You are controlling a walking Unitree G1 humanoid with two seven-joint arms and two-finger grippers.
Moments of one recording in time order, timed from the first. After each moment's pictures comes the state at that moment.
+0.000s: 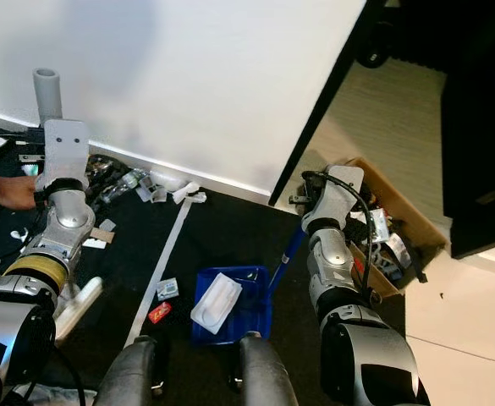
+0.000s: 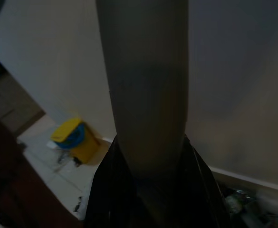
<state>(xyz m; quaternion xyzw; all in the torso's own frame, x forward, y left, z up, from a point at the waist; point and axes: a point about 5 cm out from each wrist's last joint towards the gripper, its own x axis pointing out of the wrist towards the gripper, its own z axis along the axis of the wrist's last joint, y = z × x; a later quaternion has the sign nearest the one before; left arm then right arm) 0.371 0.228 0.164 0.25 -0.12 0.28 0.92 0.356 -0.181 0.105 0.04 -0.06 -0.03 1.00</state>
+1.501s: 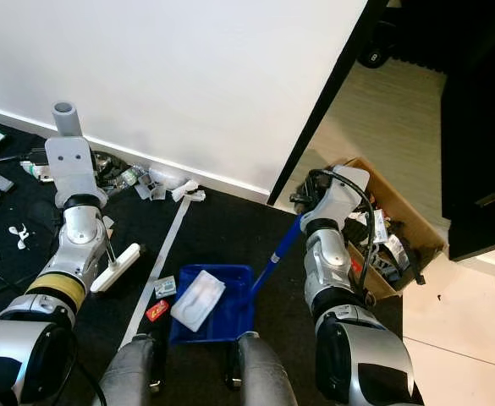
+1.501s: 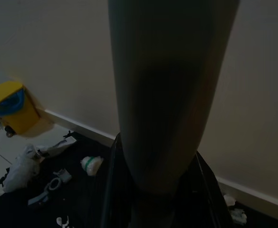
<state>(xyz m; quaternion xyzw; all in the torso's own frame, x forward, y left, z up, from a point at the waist) 0.362 0.199 0.139 0.10 -0.11 0.18 0.97 0.356 -0.177 0.105 0.10 -0.07 -0.03 0.99</state>
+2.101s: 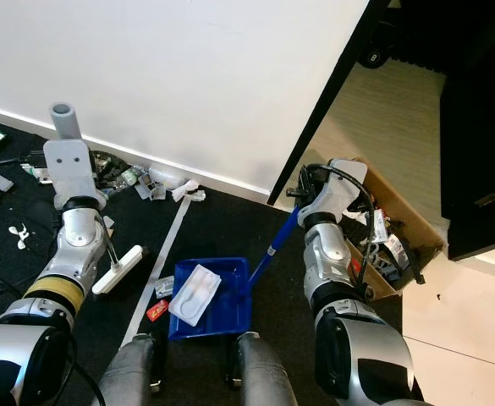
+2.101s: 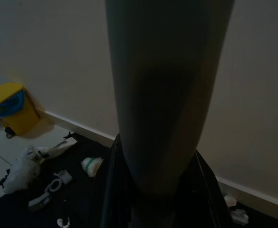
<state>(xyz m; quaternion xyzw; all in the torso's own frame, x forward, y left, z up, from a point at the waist) 0.361 0.205 0.140 0.11 -0.12 0.18 0.97 0.361 -0.179 0.116 0.08 -0.09 0.00 0.99</state>
